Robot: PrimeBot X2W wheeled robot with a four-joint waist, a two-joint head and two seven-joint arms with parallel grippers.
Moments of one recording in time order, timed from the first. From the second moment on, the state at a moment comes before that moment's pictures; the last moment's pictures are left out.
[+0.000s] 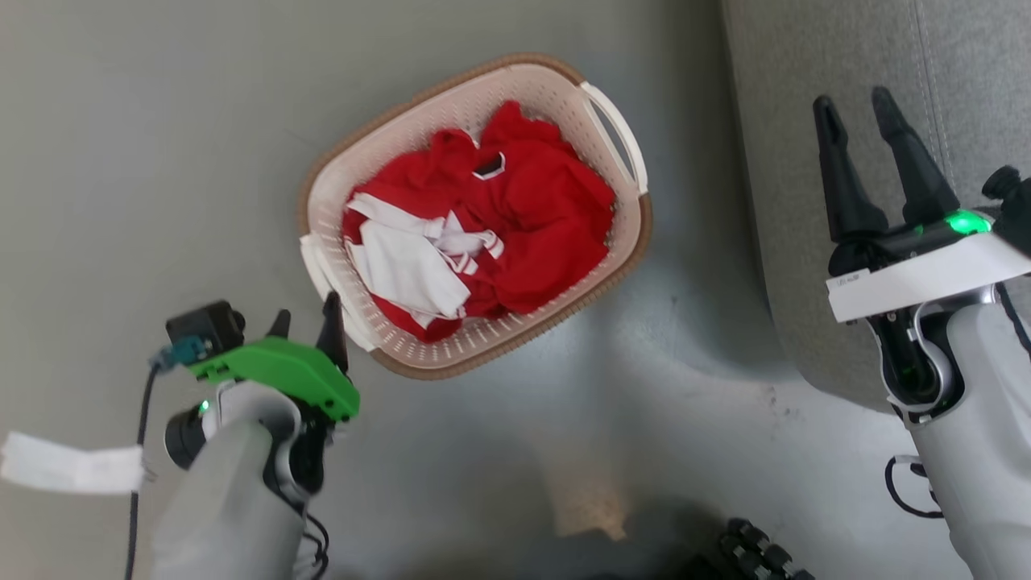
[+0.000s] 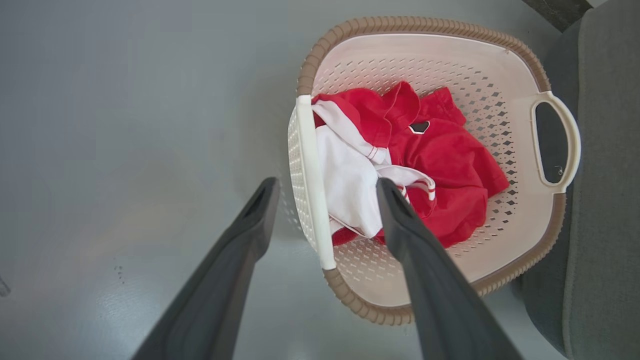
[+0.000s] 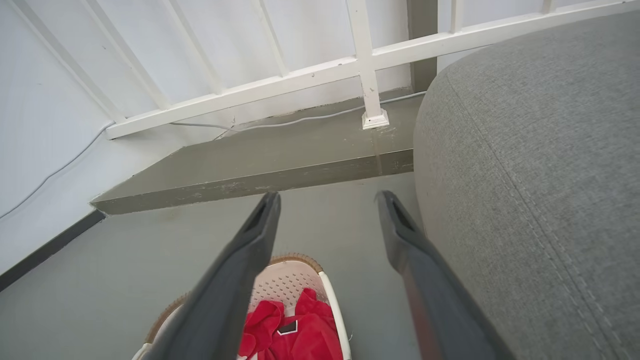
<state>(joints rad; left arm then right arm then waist) -0.46 0.04 -0.36 0.67 -0.79 0.05 -0.11 -0.37 -0.26 0.23 0.14 0.54 0.12 -0.25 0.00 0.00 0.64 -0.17</state>
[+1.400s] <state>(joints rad) -0.77 0.05 -0.38 1.10 -0.72 0.06 -0.01 -0.47 -0.23 0.23 0.17 0.57 0.12 -0.25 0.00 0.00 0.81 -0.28</state>
